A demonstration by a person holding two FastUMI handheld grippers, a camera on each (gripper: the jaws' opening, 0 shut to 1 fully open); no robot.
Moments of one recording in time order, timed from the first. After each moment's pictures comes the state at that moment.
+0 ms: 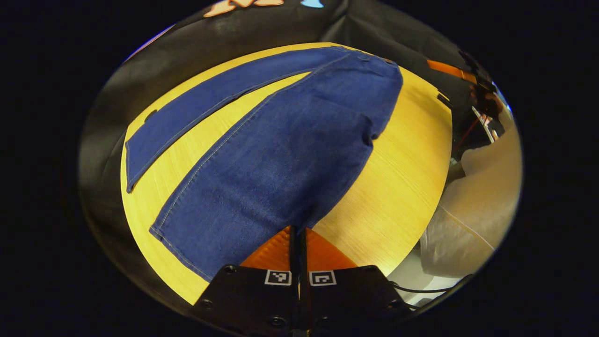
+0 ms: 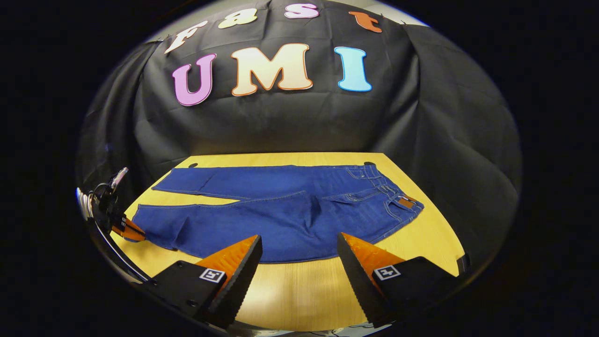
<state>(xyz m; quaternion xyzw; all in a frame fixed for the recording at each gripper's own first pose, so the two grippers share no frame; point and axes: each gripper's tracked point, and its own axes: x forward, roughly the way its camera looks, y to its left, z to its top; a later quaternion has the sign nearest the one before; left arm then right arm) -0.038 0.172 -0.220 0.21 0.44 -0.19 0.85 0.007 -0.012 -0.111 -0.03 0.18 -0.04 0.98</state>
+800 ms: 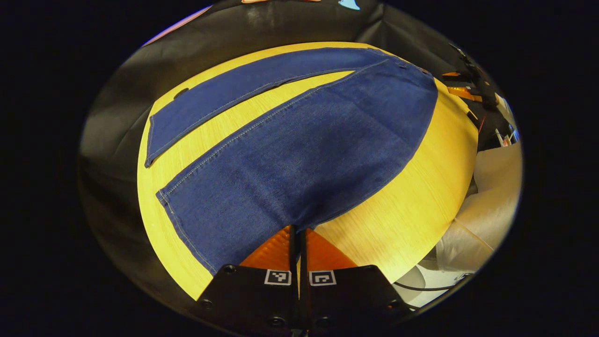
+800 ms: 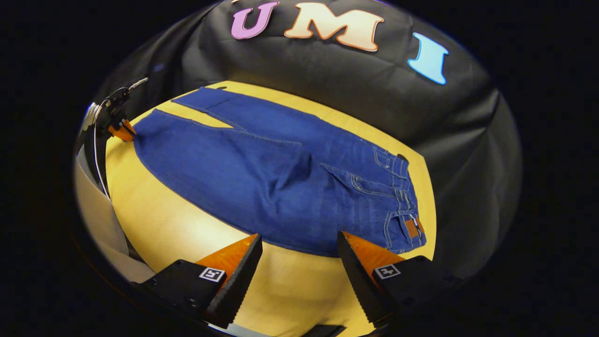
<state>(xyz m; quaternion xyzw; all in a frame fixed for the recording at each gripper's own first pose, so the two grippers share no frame) -0.030 0.198 -0.215 0.18 0.46 -0.12 0.86 0.070 -0.115 -0.184 -0.22 0.34 0.11 0.91</state>
